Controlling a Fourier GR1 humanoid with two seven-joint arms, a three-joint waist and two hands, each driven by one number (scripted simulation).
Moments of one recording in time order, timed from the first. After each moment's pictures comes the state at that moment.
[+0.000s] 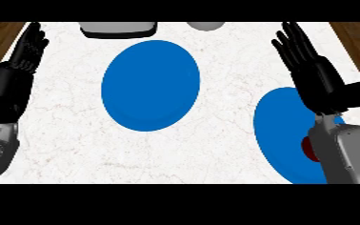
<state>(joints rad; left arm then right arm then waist) -0.27 0.61 -0.12 -1.59 0.19 0.23 0.00 -0.36 -0.30 0.03 -1.57 -0.35 0.04 0.08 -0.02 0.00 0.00</state>
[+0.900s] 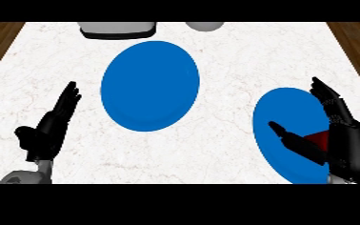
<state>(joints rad) -0.05 0.42 -0.15 -1.37 0.25 0.15 -0.14 0.08 -0.29 0.07 -1.79 0.12 -0.40 -0.05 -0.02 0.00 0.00</state>
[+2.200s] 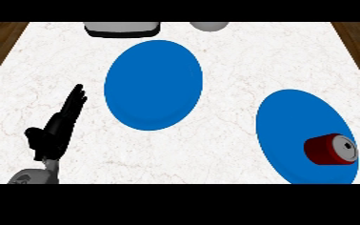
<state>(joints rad) -0.06 0.36 -0.11 -1.29 0.19 0.08 -0.19 0.41 -0.59 0.00 -2.25 0.40 -0.01 0.70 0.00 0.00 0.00</state>
